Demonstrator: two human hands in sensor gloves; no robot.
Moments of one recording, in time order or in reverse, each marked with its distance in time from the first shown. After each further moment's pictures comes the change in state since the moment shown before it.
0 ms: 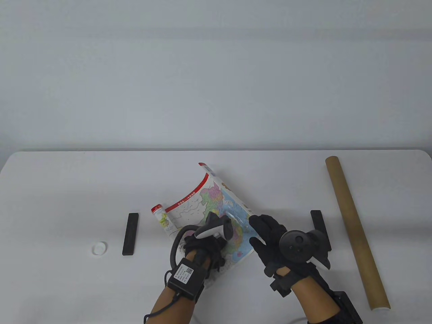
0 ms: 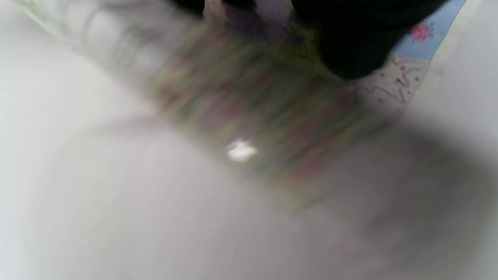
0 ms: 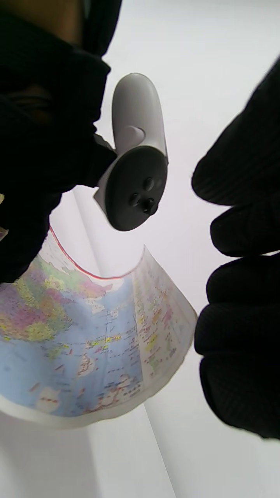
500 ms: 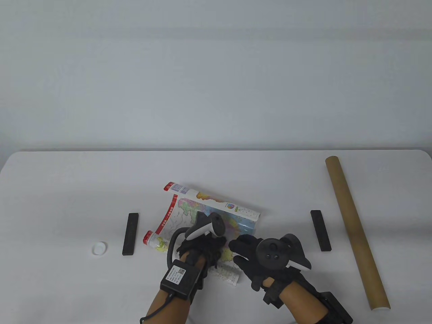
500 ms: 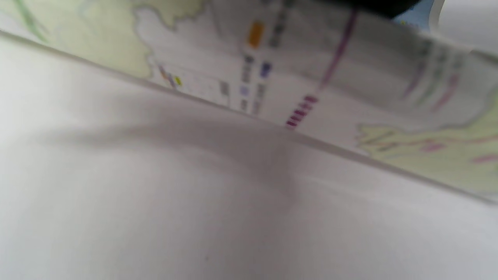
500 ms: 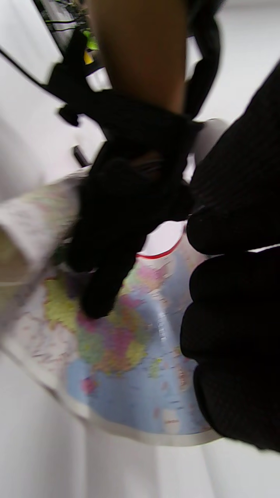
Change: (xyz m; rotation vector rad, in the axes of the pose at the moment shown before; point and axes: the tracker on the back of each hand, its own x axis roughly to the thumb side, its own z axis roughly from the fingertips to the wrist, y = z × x) left_hand -0.017 -0.006 -0.003 0.021 -0.027 0.161; right_hand 0.027 0.046 -0.004 0.276 -0.098 0.048
